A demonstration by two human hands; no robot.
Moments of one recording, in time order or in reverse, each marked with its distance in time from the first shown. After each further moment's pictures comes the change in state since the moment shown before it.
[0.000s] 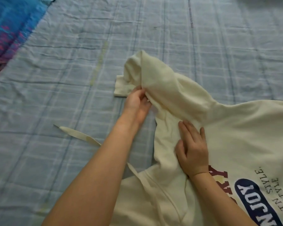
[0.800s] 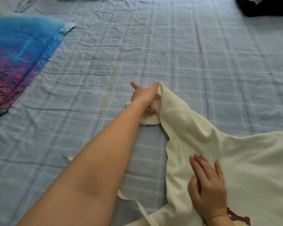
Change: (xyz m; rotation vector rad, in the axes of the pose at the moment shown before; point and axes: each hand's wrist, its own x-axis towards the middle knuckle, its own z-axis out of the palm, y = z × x) left_hand 0.094 0.076 0.037 1.061 0.340 -0.003; right_hand -0.001 0.016 0.016 -0.058 0.022 -0.044
